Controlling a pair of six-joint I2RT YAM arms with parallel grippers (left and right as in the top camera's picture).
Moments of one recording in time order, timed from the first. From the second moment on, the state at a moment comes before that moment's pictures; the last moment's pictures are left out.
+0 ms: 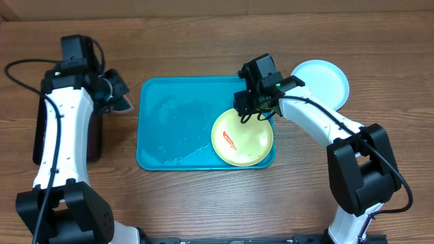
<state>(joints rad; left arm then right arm) 0.15 1.67 1.48 -0.97 0.07 -0.41 0.44 1.94 1.35 -0.56 -0.16 0.20</state>
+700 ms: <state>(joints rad) 0.10 1.67 1.48 -0.96 0.07 -0.41 0.44 1.94 1.25 -0.63 -0.05 0.00</state>
